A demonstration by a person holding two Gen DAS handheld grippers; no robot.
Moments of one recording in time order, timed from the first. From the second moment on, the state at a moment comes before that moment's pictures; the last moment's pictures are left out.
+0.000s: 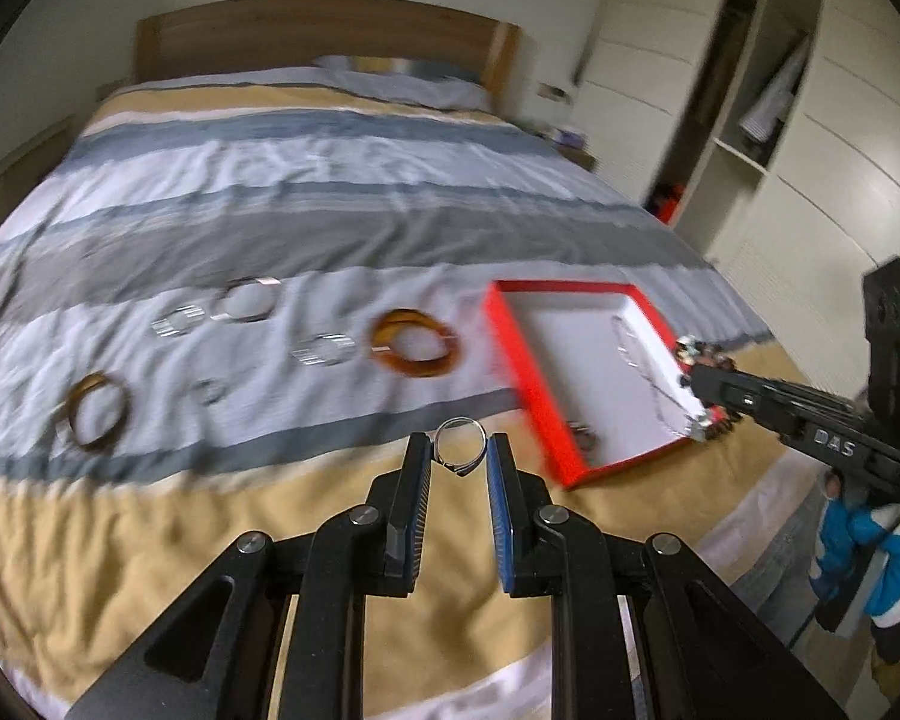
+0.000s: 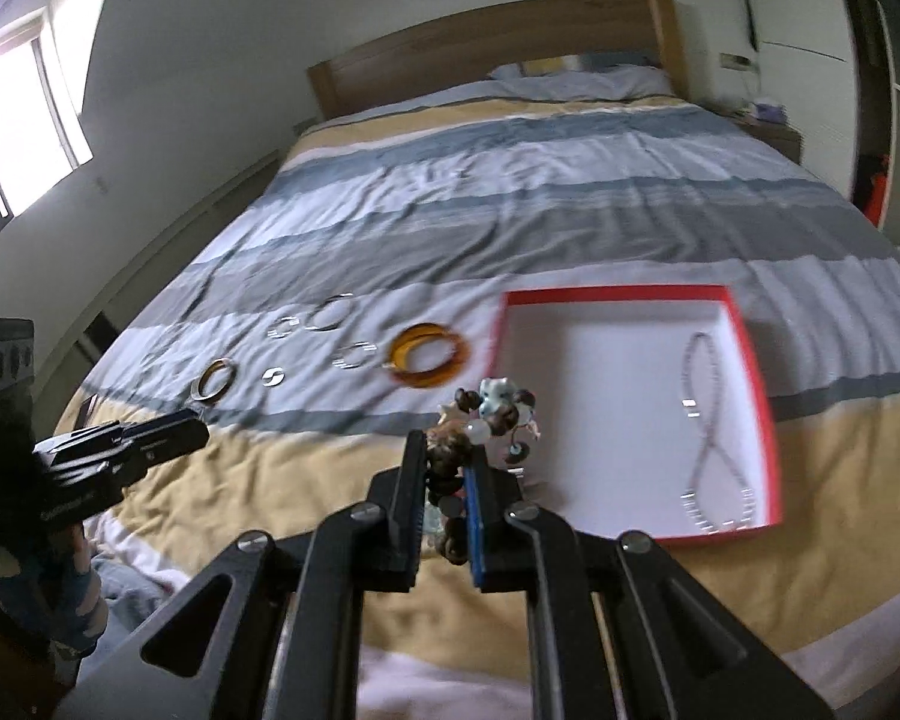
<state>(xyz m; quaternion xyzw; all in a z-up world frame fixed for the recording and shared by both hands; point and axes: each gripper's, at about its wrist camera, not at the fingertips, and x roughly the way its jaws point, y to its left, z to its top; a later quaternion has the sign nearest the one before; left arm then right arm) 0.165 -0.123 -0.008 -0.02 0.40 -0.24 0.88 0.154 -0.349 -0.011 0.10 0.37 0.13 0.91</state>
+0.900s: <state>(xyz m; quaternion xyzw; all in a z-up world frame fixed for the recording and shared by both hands) 0.268 -0.305 -0.116 0.08 0.48 -0.30 0.82 0.236 -0.442 -0.122 0.11 0.46 0.09 0.88</state>
